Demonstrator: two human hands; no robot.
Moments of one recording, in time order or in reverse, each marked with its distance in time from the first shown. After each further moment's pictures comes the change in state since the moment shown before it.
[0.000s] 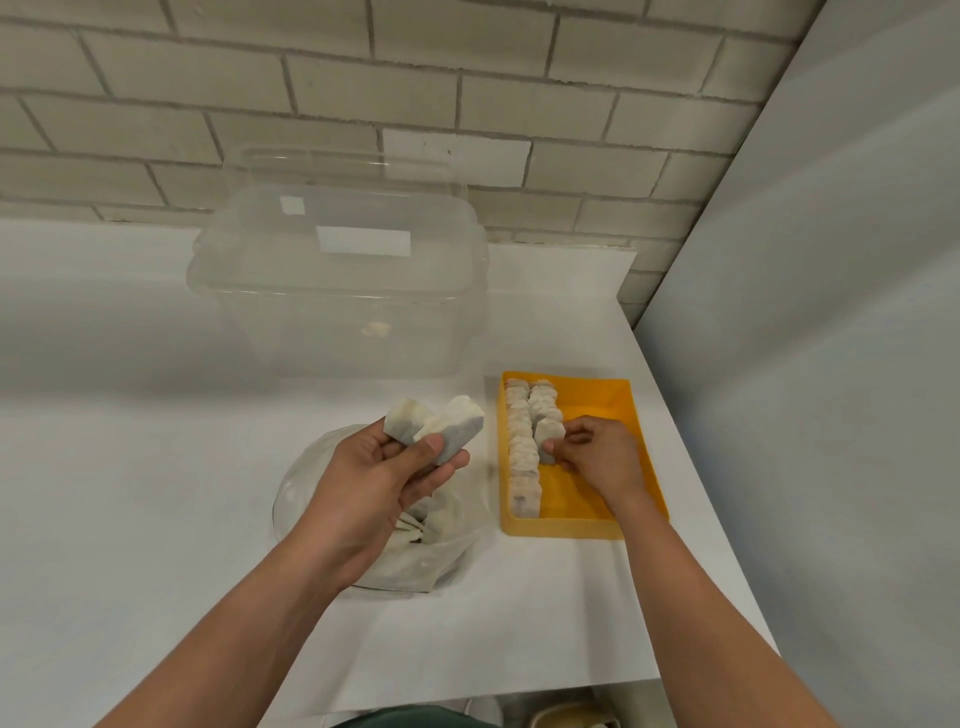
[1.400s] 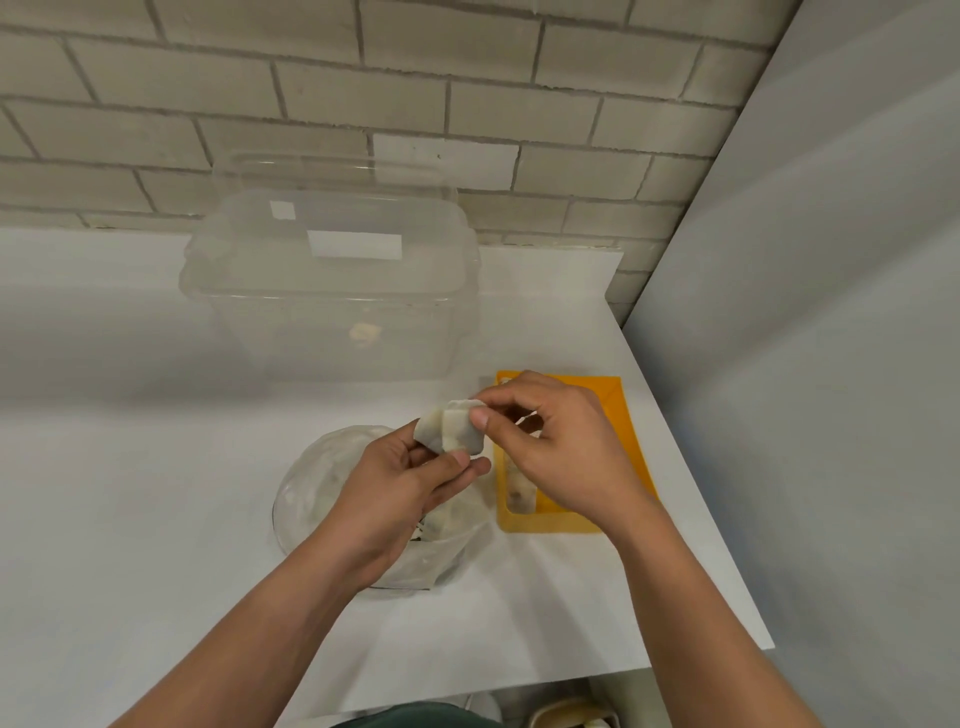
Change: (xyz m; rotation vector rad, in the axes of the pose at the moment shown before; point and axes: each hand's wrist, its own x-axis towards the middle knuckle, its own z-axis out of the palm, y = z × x) left_hand -0.001 -0.006 0.010 0.049 -0.143 -0.016; right_hand -0.103 -0.121 -0.012 -0.096 -0.092 -0.683
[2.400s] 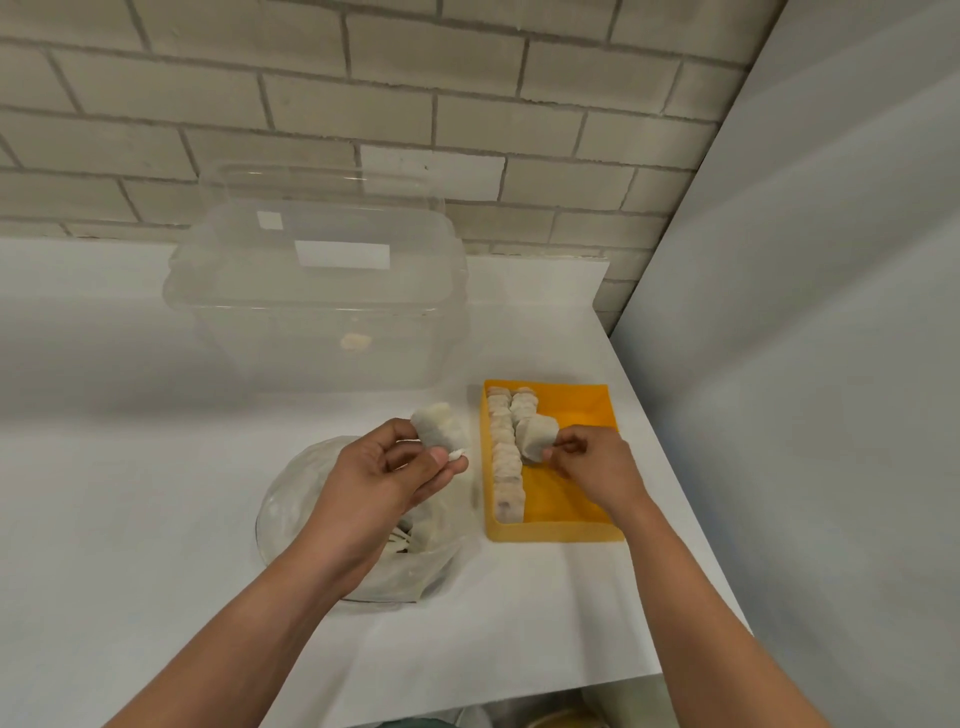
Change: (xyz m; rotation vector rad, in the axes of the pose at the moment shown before) left_hand 0.002 0.003 -0.003 0.071 0.079 0.074; right_hand -0.009 0.142 0.000 0.004 0.065 0.587
